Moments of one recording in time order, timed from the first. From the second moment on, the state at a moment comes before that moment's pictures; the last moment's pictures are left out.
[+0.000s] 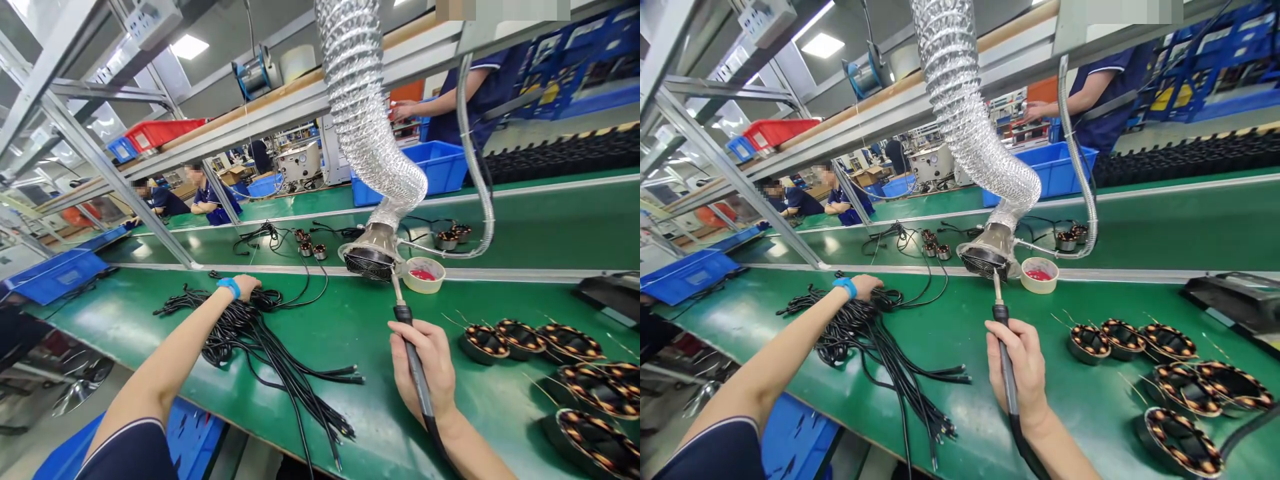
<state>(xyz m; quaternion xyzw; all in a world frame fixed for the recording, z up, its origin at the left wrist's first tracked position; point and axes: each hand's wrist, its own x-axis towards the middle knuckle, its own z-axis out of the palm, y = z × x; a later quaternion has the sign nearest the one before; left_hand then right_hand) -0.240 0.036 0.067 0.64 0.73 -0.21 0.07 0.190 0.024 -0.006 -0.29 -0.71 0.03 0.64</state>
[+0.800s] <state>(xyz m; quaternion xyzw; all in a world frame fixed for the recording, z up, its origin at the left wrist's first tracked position) -0.226 0.073 0.129 0.61 0.78 -0.13 0.07 0.197 0.032 -0.007 -0.31 -0.72 0.02 0.63</state>
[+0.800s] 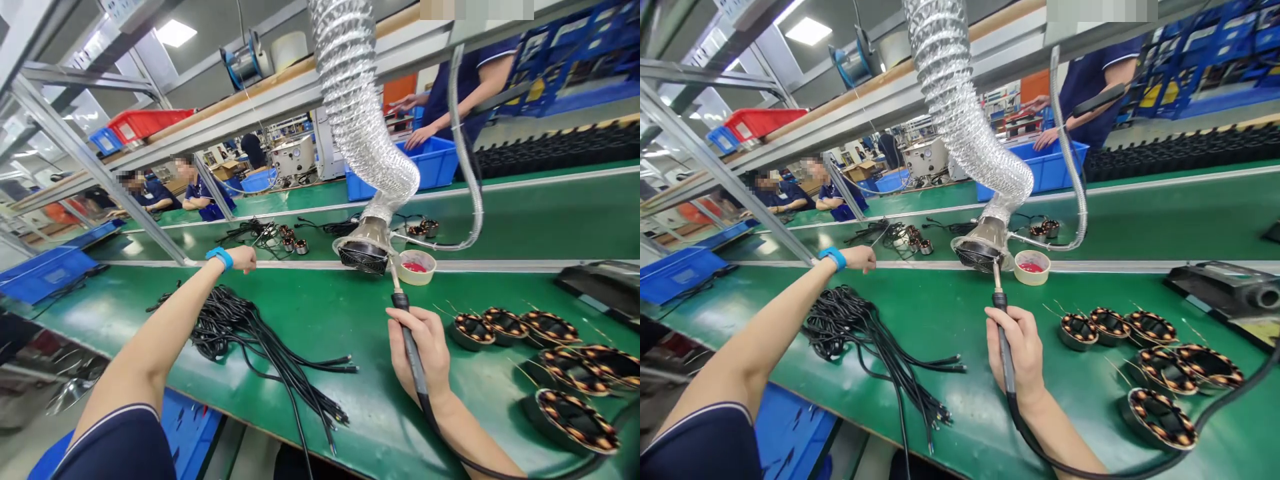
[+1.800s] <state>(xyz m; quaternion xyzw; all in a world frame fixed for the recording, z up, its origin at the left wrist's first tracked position) -0.275 -0.010 0.097 0.64 0.69 -0.25 0.22 0.194 0.028 -0.008 -0.28 -0.74 0.02 0.62</state>
